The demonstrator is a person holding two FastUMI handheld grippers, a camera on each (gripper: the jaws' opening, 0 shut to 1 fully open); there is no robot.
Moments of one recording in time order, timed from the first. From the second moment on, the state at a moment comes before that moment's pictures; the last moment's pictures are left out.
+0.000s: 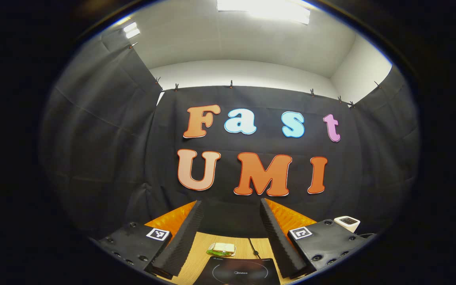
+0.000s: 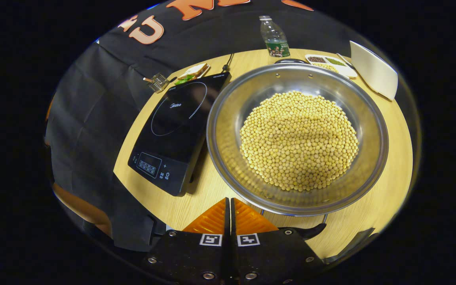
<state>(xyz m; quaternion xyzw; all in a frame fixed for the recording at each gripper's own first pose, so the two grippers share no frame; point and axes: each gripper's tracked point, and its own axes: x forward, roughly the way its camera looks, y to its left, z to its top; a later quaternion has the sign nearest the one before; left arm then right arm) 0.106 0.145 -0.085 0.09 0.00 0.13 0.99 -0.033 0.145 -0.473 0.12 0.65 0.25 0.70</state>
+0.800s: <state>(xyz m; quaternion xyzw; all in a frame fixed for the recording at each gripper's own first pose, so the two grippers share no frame) 0.119 0.165 -0.119 0.09 0.04 0.15 0.98 -0.032 0.089 -0.482 0.14 0.67 0.22 0.70</state>
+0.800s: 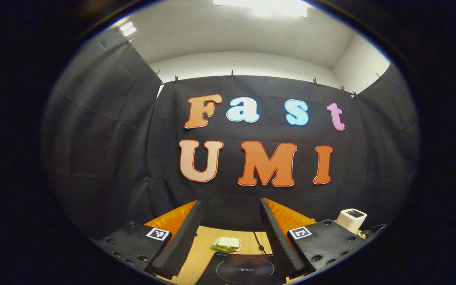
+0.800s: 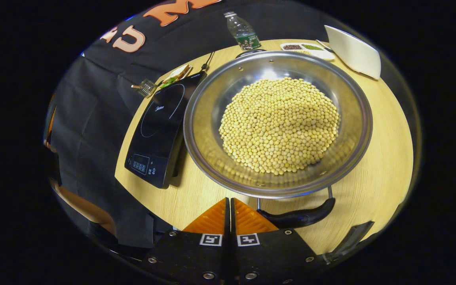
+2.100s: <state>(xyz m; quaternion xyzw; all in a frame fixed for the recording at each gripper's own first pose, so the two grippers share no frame) 0.155 0.128 -0.105 0.10 0.01 0.09 0.99 0.034 -0.030 -0.523 0.09 0.67 0.07 0.73</state>
